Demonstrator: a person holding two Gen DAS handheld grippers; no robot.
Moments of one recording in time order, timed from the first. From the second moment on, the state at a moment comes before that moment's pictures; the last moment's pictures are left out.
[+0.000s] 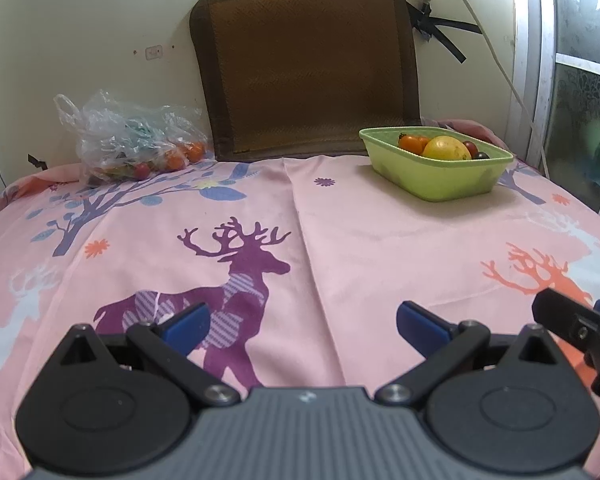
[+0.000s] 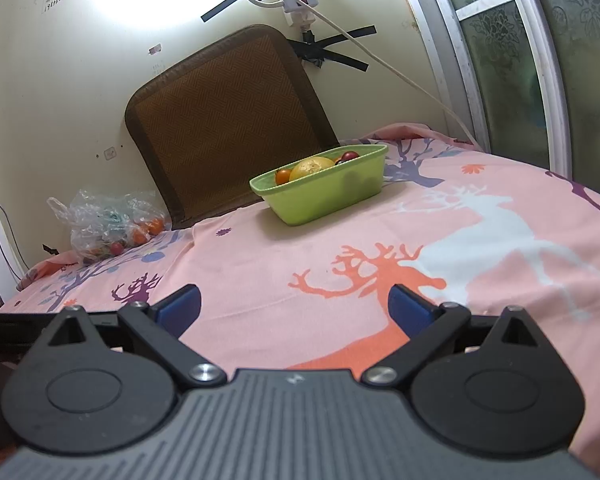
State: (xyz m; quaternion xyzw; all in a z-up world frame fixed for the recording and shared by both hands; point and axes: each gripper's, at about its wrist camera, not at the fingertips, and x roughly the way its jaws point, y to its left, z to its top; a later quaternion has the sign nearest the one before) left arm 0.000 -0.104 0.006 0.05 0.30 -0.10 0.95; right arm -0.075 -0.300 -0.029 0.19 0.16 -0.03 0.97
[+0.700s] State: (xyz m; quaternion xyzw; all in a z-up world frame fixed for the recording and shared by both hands) left arm 0.000 -0.108 0.005 0.07 0.30 -0.11 0.94; right arm -0.075 -0.299 -0.028 0.18 0.16 -0.03 0.97
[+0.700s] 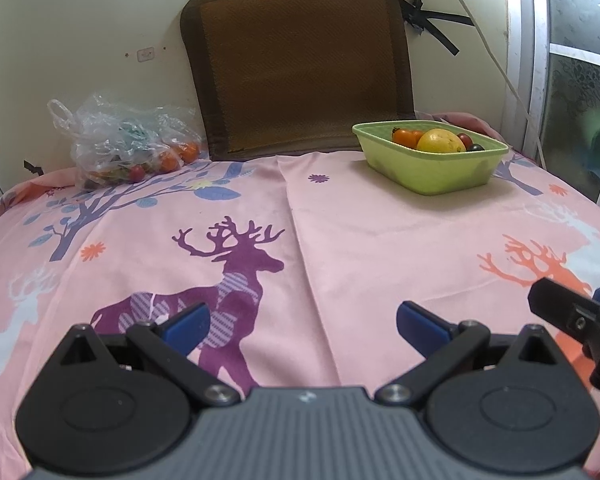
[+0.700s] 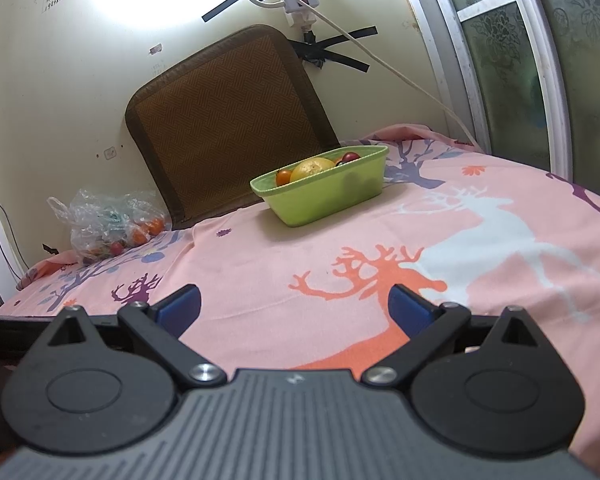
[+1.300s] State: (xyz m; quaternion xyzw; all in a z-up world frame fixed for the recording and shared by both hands) left arm -0.002 -0.109 0.004 0.07 0.30 -0.11 0.94; right arm -0.075 -0.300 -0.028 0.18 0.16 -0.03 0.97
